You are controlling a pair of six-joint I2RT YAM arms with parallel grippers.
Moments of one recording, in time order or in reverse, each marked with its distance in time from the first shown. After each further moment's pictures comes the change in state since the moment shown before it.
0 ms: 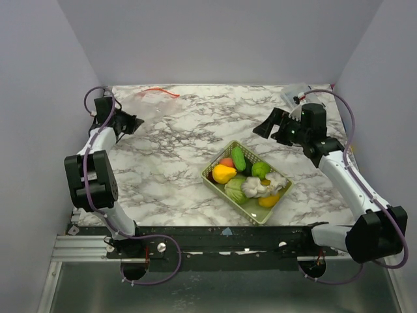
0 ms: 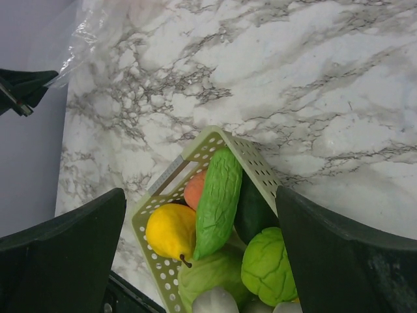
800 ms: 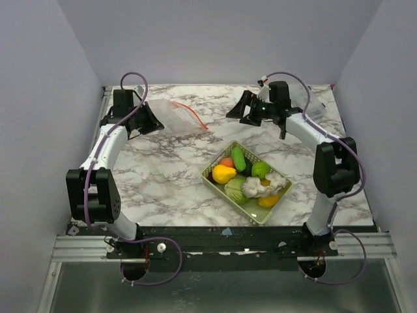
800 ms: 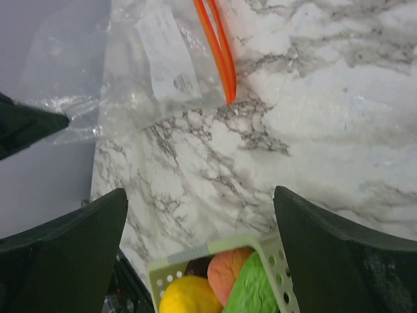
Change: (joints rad) left arm -0.219 -0.167 0.087 -0.318 0.129 0.625; right arm 0.061 0.606 0.367 0.163 -0.267 0.036
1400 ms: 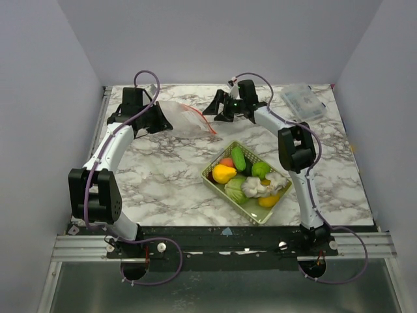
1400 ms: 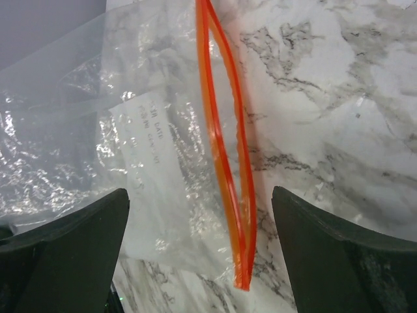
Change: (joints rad) left arm -0.091 0.000 0.027 -0.046 0.025 0.087; right arm 0.102 0.597 0.594 0.036 -0.068 0.084
